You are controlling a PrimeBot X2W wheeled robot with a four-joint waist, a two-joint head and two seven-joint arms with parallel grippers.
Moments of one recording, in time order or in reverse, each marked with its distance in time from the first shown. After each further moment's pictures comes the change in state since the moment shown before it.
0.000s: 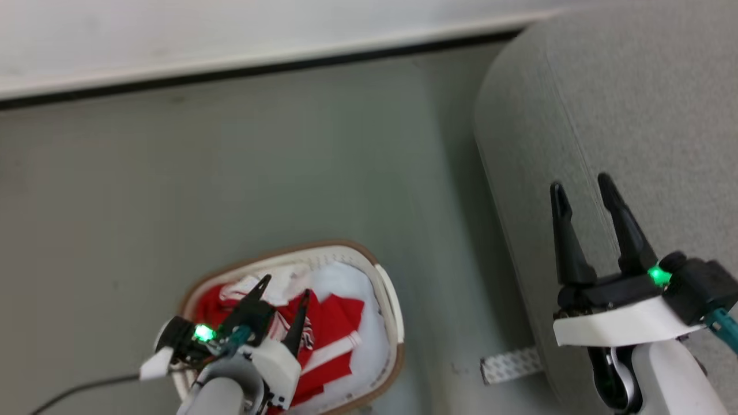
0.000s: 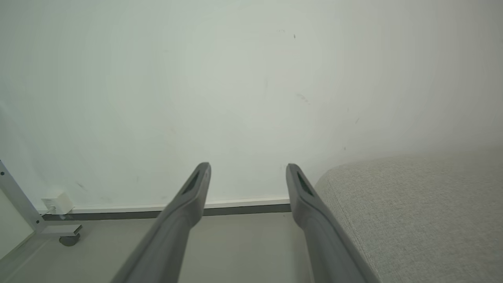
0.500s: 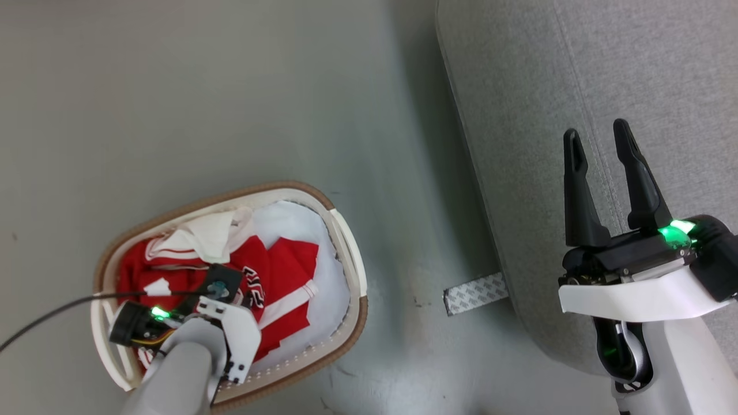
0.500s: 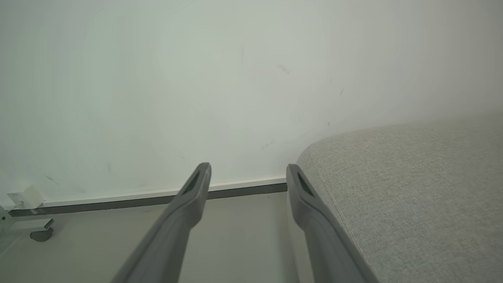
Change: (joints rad) left arm -0.253 0.054 -0.013 0.412 0.053 0.087 0.191; right arm -0.087 0.000 0.019 -0.104 0.088 0.000 0.000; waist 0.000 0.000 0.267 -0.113
